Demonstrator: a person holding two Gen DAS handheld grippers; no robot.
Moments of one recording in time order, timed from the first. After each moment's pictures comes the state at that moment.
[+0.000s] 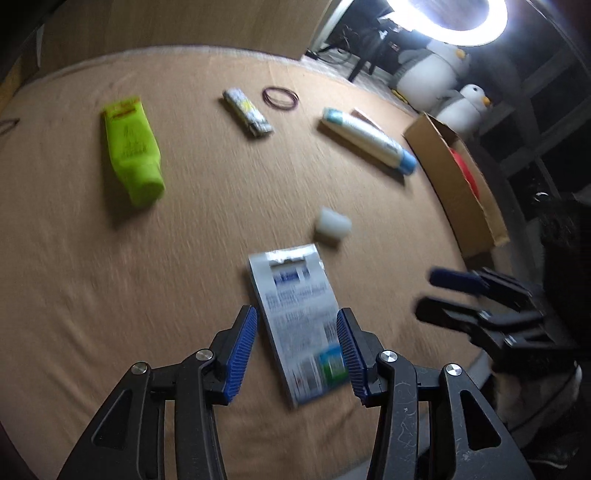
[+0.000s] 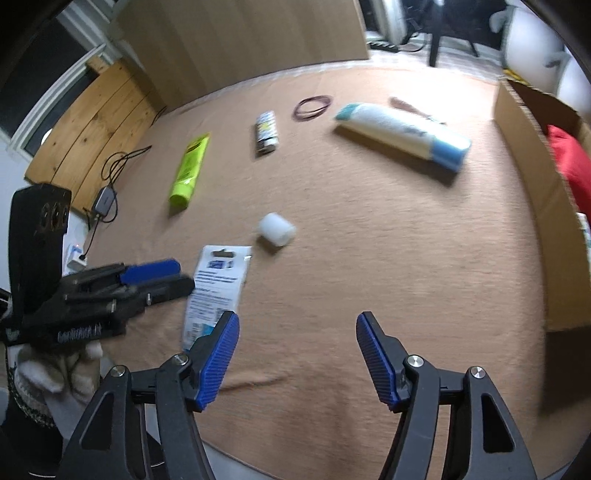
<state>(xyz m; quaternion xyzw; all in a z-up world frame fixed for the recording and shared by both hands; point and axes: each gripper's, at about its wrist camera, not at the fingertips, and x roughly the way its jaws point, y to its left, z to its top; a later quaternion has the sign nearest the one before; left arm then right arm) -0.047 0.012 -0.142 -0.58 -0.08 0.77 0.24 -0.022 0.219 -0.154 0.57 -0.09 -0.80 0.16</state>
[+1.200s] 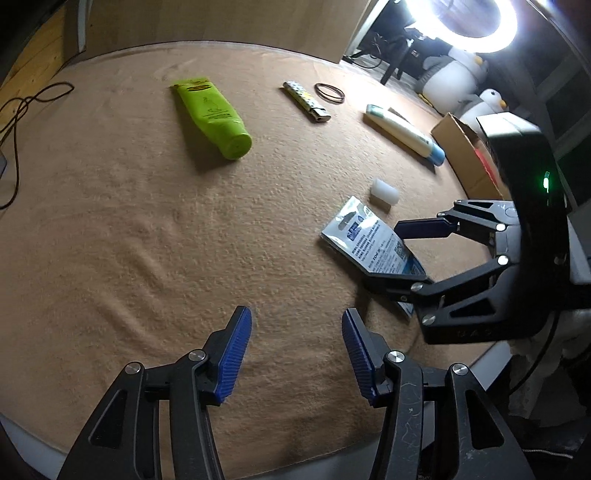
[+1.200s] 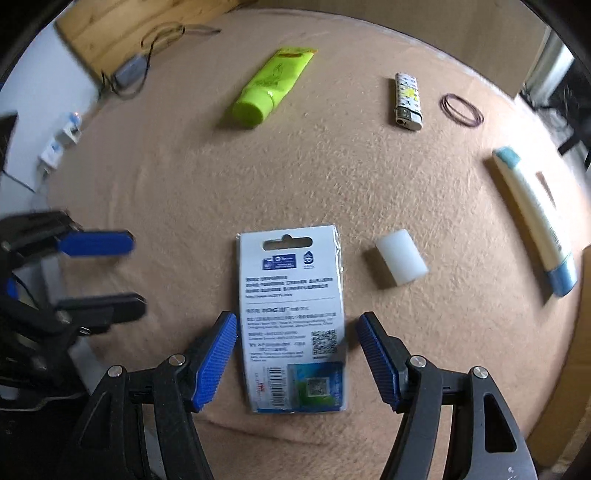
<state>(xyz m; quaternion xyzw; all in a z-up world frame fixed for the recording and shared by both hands) -0.010 -0.052 -0.143 -0.57 -0.07 0.79 0.19 -0.050 0.106 -0.190 0.61 0.17 -0.74 0.24</state>
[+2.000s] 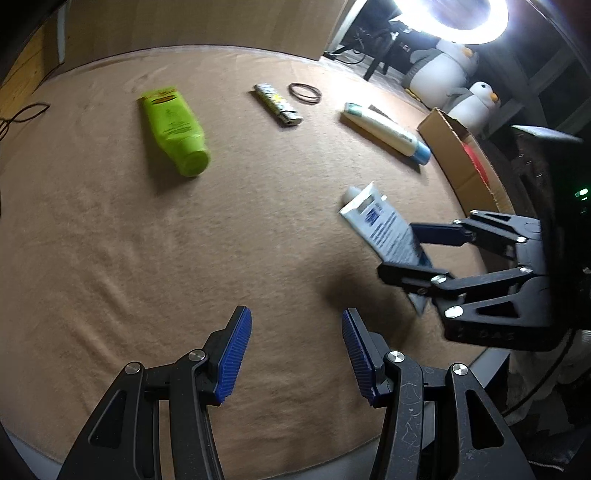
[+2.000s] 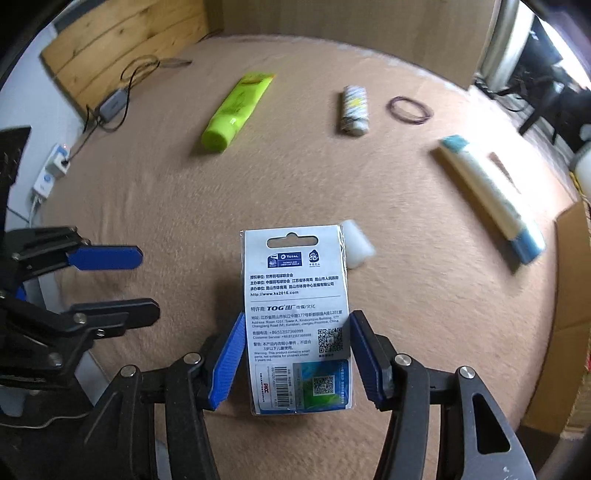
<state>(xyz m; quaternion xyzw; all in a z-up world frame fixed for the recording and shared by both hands) -0.021 -0.016 -0.141 -0.57 -0.06 0.79 0.21 -0.044 0.158 -0.162 0.58 0.11 -0.78 0.20</state>
